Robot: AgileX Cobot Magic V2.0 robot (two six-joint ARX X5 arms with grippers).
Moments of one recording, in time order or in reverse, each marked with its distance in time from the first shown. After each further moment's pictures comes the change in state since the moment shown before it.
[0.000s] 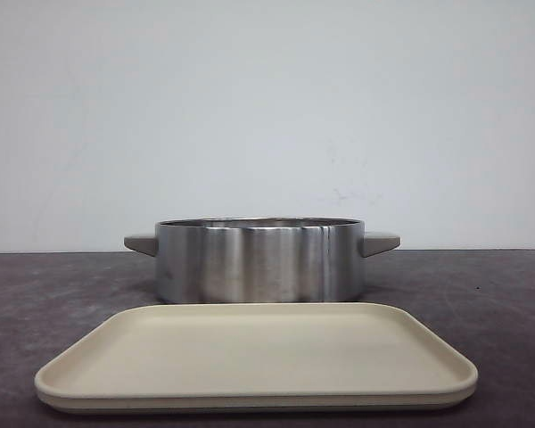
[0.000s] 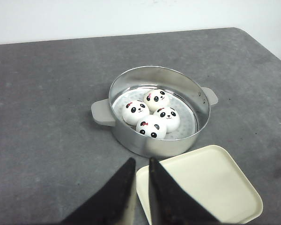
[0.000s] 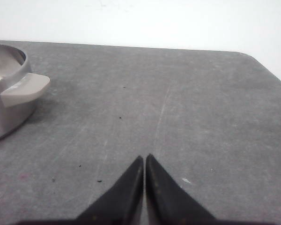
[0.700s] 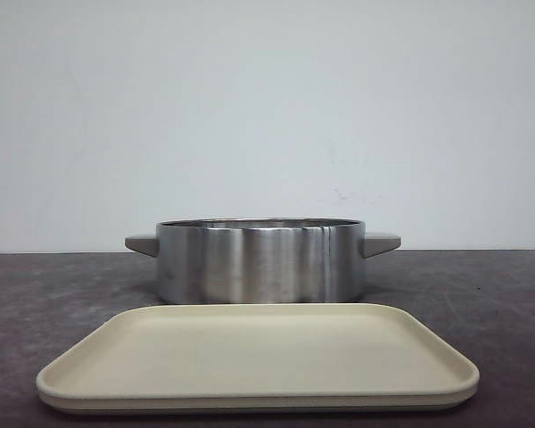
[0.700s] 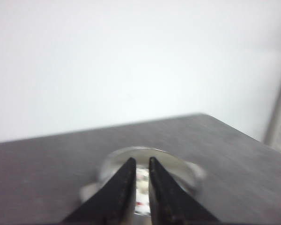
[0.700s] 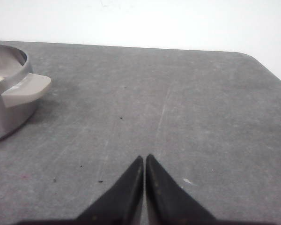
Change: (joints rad) left arm 0.486 -0.409 -0.438 0.538 0.475 0.214; right arm 0.000 0.000 0.000 0.000 0.000 0.000
